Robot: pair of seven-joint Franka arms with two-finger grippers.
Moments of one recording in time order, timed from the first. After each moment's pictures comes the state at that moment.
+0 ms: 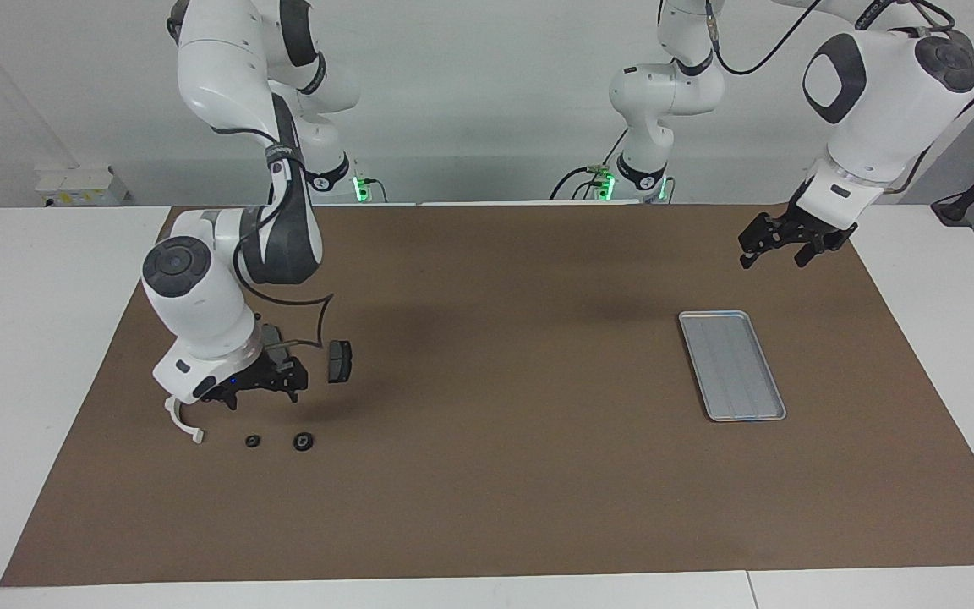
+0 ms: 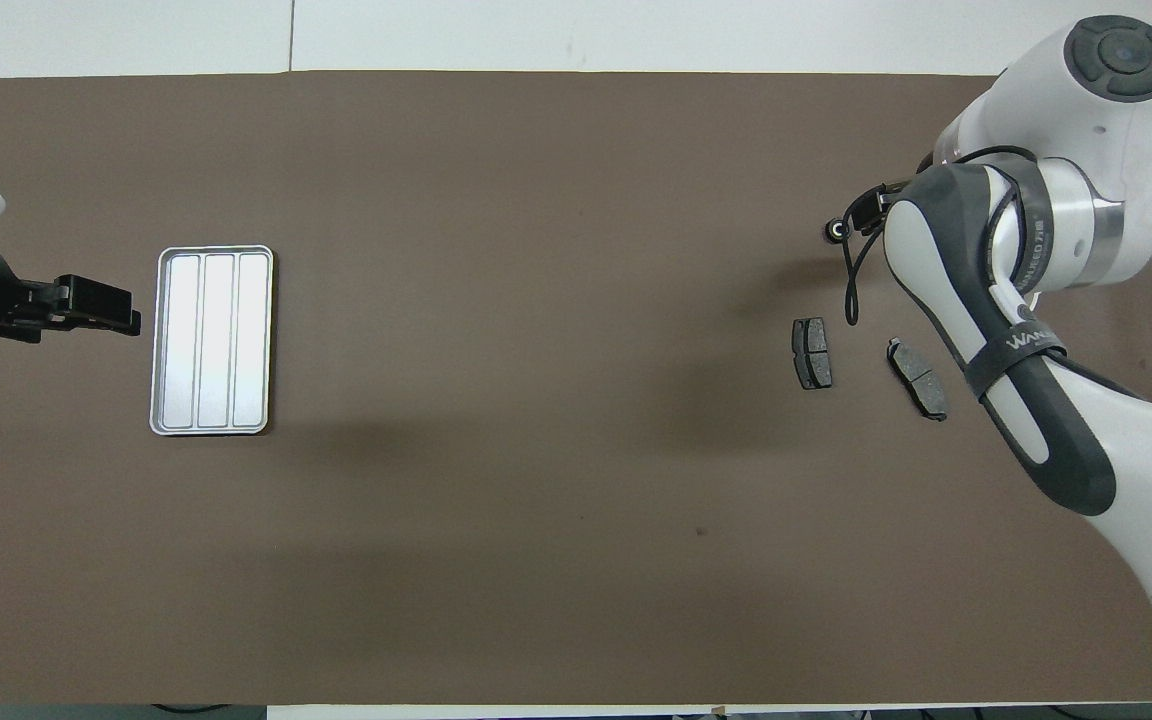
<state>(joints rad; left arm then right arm) -0.07 -0.01 0.05 -1.76 -0.06 1.72 0.01 0.10 0.51 -0.06 -1.50 -0.03 2.02 -0.06</state>
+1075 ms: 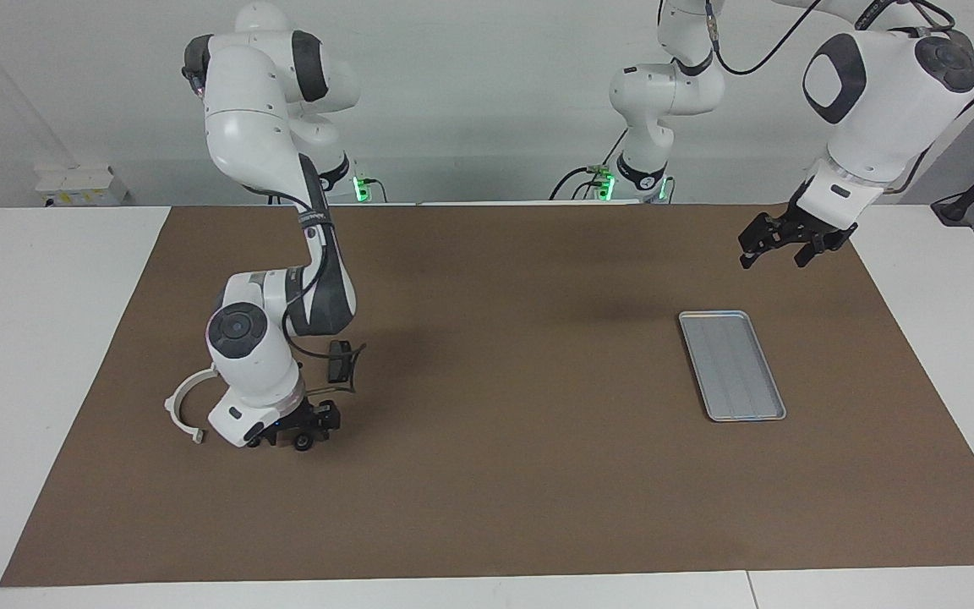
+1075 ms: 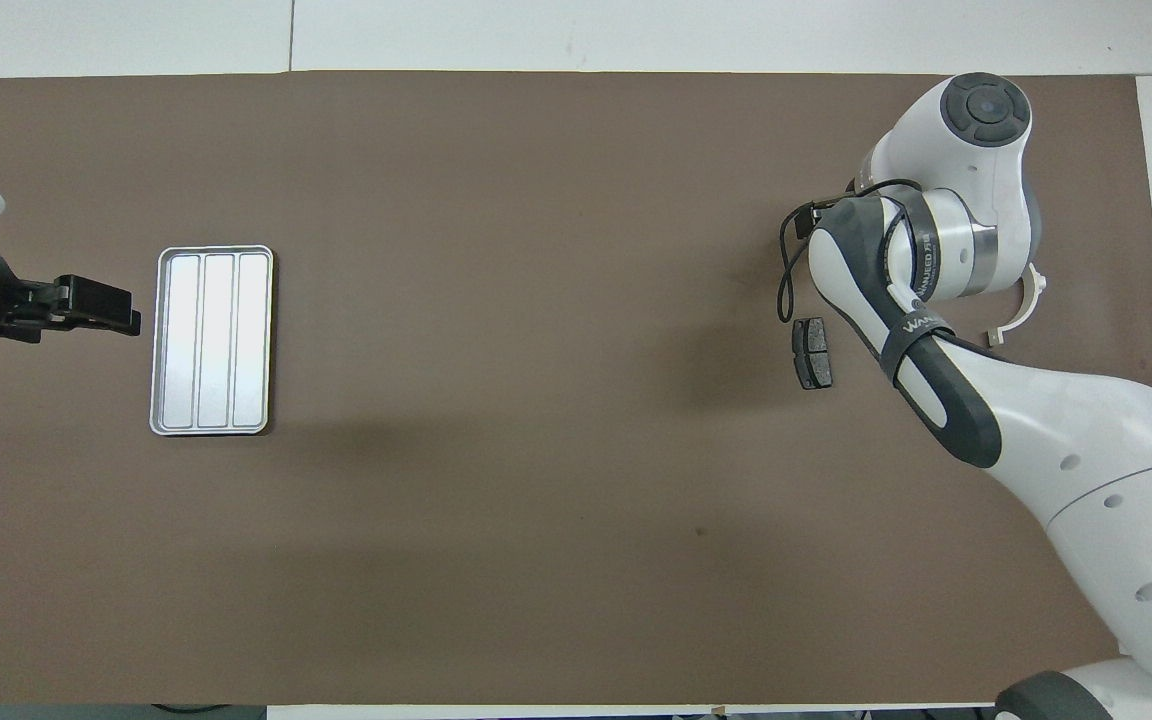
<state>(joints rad) -0.07 -0.01 0.05 -1.76 -0.06 1.72 0.01 0.13 0.66 -0.05 -1.49 -0.03 2.17 0.01</state>
